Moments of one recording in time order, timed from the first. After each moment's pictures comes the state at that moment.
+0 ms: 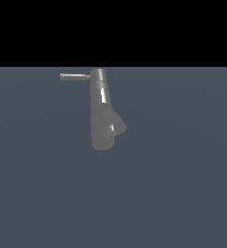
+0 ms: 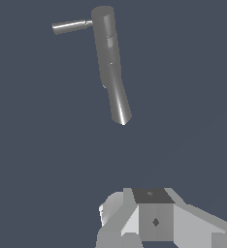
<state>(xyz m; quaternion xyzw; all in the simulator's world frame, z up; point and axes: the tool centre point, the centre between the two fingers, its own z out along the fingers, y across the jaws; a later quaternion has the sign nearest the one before) -0.247 0.006 0.488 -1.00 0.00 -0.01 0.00</state>
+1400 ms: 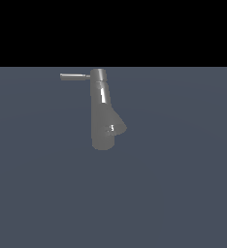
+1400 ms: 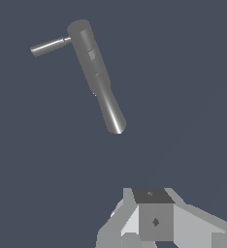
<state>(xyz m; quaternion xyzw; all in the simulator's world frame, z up) -0.219 -0.003 0.485 -1.00 0.08 -0.01 0.01</state>
